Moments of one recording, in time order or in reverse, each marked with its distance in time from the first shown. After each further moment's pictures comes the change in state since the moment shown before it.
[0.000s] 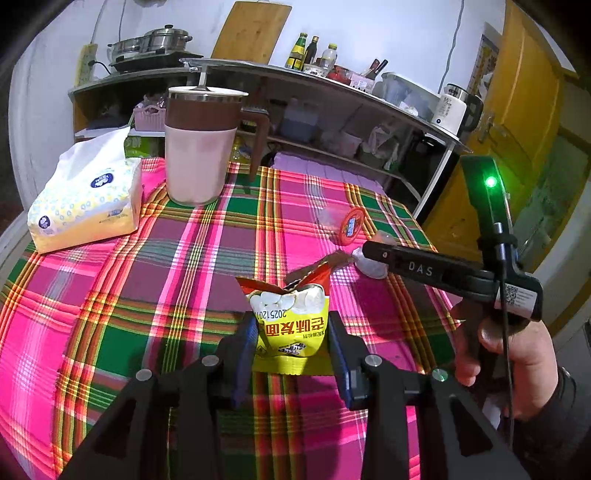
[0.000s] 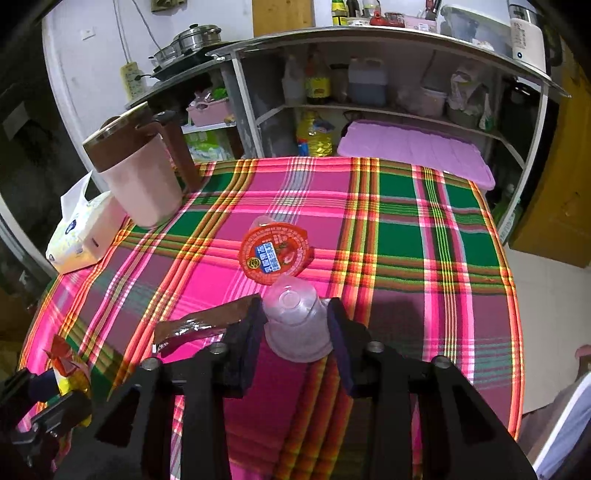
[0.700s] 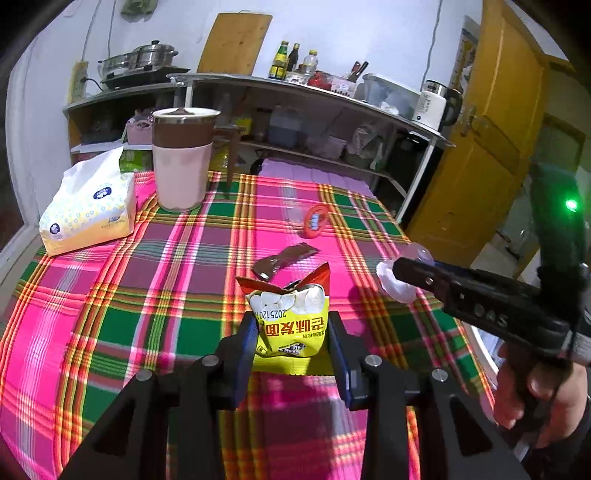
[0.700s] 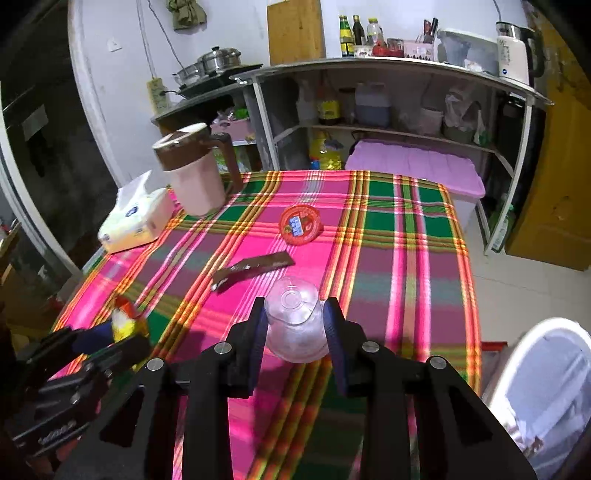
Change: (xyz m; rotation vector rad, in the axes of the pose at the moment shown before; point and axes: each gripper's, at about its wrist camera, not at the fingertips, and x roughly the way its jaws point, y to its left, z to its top) left arm -0.040 -0.033 -0.019 0.056 -0.025 -0.011; right arm -0.101 0.010 -0.053 -0.016 -0.076 0.049
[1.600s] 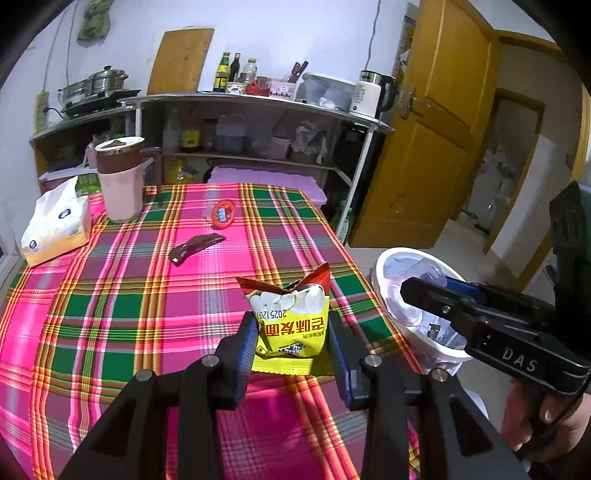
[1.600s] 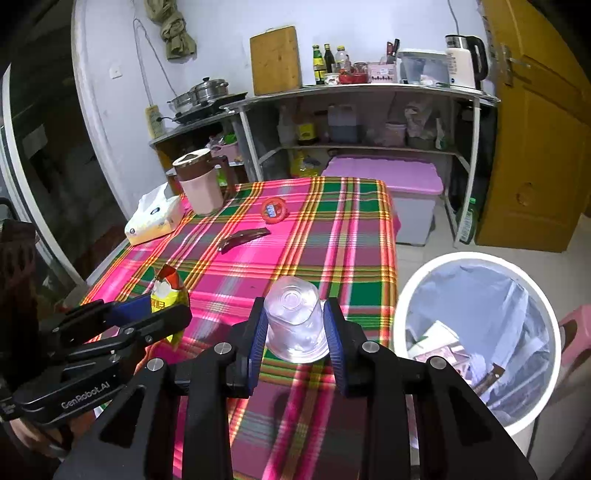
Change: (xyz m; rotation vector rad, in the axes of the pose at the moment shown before) left arm -0.055 -0.095 -0.034 0.125 -0.006 -0.109; right arm -0.124 -0.025 -0.072 0.057 -0.090 -0.042
